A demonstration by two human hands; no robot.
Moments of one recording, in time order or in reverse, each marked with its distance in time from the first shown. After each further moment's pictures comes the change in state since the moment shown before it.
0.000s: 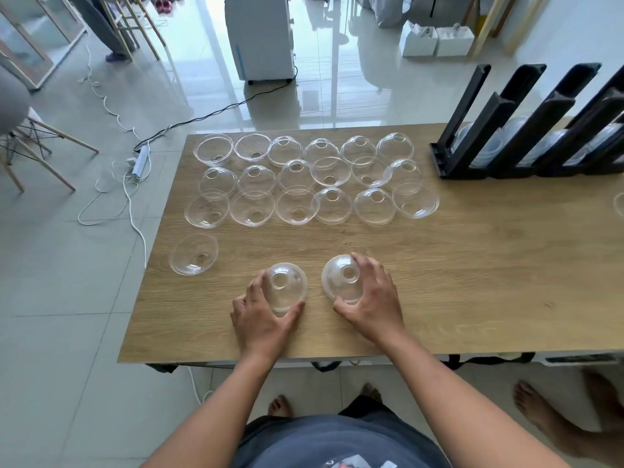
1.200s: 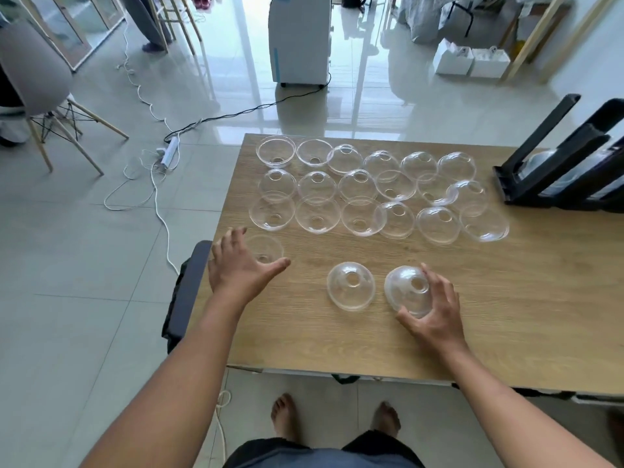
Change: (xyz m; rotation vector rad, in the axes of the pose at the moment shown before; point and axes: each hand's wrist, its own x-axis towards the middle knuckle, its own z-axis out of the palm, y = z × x) left_hand 0.141 -0.068 -0.119 0.163 -0.086 -0.085; right_hand 0.015 -0.003 0.024 0.054 0.124 0.019
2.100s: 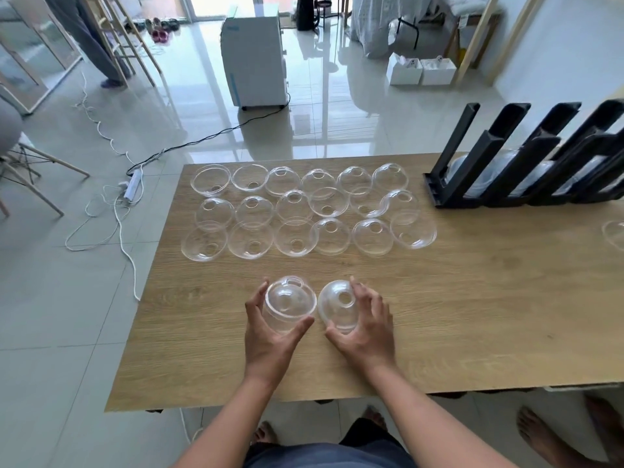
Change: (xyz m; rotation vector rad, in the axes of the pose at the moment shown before) left_hand -0.114 0.100 0.101 -0.841 0.017 0.244; right_hand -0.004 -0.006 0.001 -0.061 0.069 -0.003
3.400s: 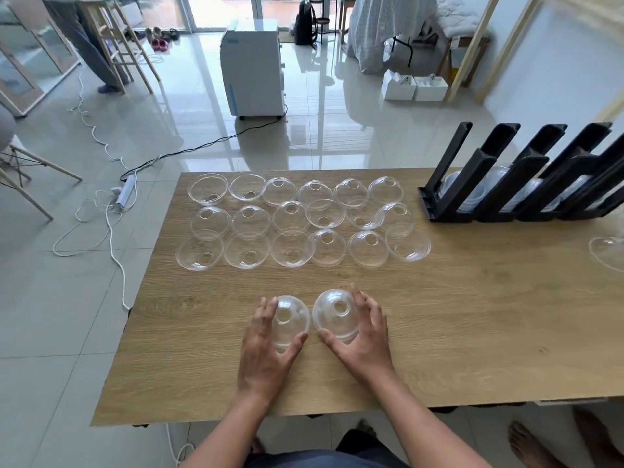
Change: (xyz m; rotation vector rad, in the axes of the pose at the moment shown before) left_hand 0.001 -0.025 0.004 0.483 -0.085 0.148; right_hand 0.006 0.013 0.000 0.107 -0.080 0.017
